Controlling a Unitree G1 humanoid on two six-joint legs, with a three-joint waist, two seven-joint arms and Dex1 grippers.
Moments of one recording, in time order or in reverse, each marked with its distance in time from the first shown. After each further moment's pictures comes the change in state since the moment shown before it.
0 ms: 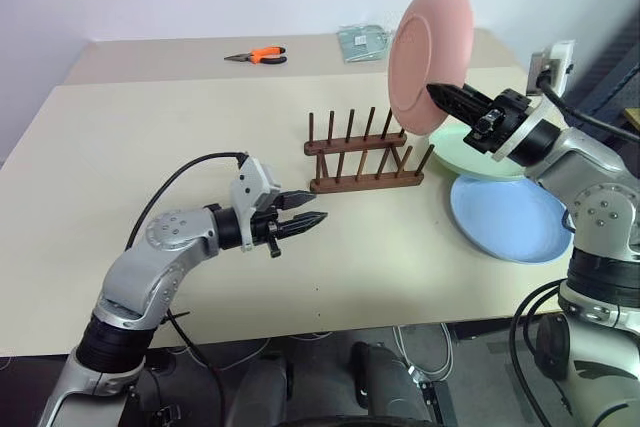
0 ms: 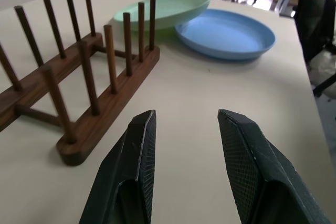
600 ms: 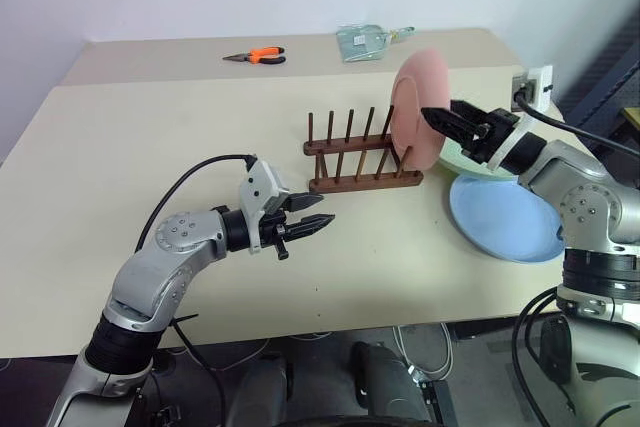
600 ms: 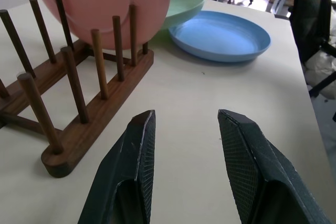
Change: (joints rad) left arm 0.002 -0.016 -0.022 -0.011 0.027 -0.004 0.004; right arm -0.038 -0.014 0.035 0.184 -0.149 -0.155 -0.015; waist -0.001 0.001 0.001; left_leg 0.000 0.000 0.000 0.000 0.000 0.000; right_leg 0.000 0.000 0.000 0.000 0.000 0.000
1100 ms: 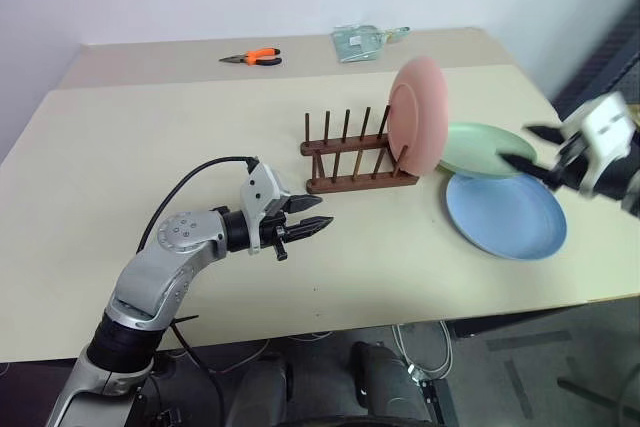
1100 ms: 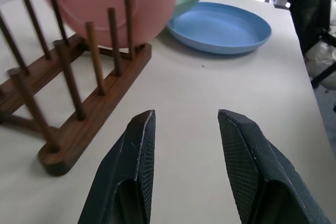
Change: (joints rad) left arm -0.018 -0.004 -0.031 0.047 0.042 -0.037 -0.032; right arm 0.336 -0.423 0.154 0.118 -0.443 -0.491 0.266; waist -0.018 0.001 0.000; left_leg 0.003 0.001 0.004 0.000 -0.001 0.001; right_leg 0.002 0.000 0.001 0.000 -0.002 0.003
